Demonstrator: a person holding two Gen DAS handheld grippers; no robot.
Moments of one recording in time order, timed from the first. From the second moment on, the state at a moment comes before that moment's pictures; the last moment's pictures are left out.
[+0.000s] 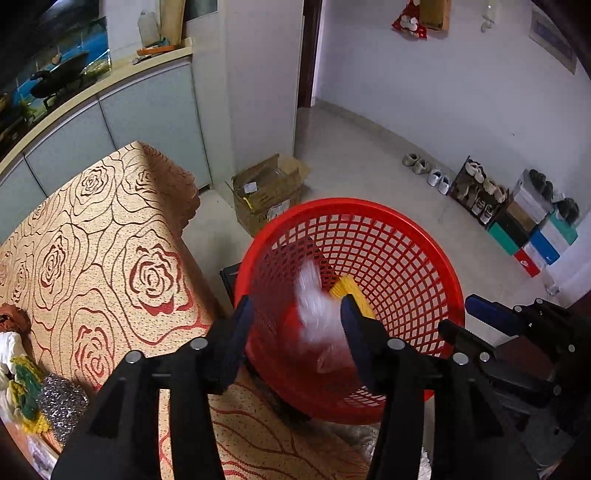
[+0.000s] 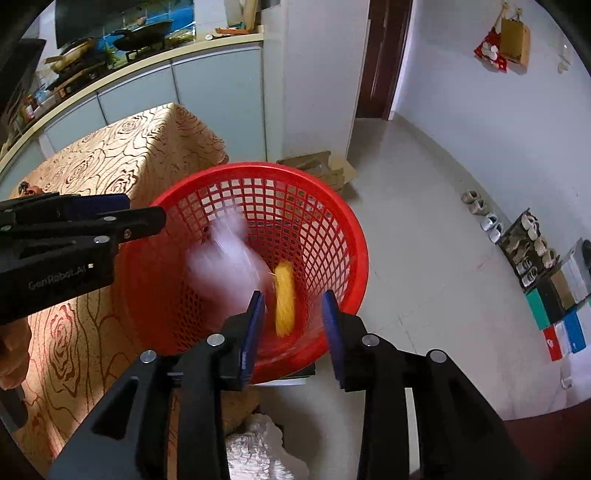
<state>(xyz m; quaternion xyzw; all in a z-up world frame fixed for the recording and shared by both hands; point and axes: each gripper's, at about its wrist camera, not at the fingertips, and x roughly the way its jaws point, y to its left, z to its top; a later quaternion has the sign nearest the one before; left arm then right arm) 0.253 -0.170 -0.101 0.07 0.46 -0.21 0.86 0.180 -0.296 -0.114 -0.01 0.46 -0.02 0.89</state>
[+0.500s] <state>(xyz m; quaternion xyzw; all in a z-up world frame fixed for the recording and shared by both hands) 0.218 -0.124 -0.063 0.05 0.41 -0.17 0.89 0.144 -0.285 -0.084 0.01 0.41 -0.03 0.91</state>
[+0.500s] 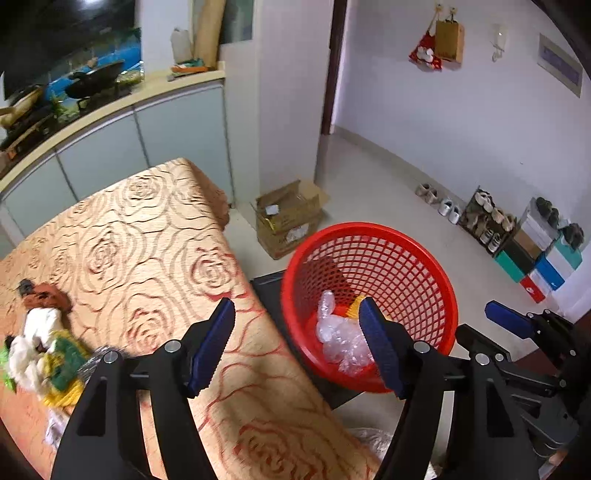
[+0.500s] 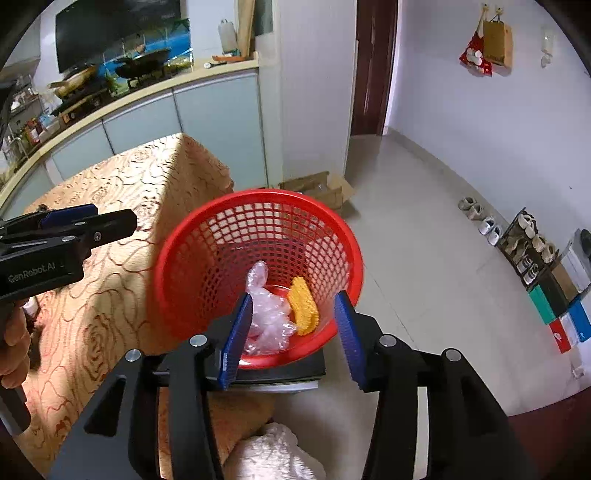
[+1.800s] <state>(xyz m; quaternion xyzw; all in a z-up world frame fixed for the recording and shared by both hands) 0.092 0.058 -0.105 0.00 0.45 -0.04 0.89 0.094 -0.184 -0.055 -0.01 0.36 0.05 0.93</state>
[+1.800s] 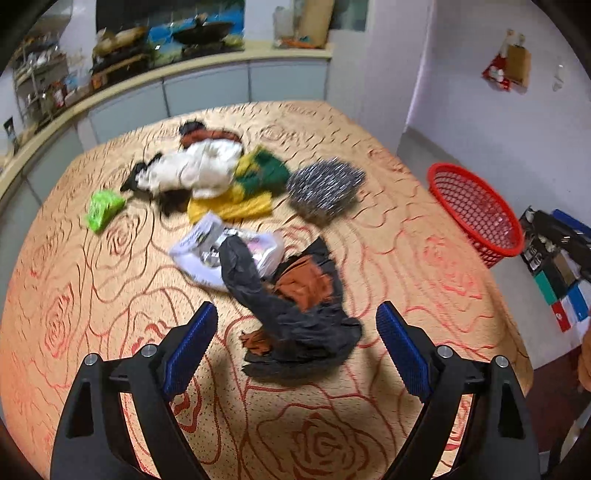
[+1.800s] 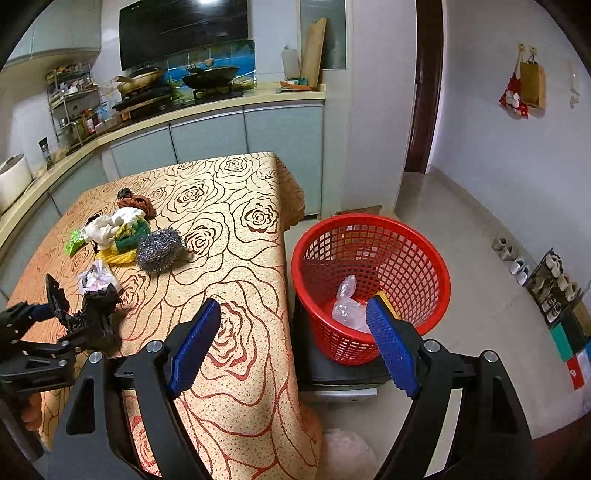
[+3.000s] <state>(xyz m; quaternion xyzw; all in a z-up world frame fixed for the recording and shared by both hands) 0.060 0.118 -0.076 -0.06 0.38 -0.02 0.92 0.149 -0.099 -0.073 -0.02 0.40 0.14 0.90</state>
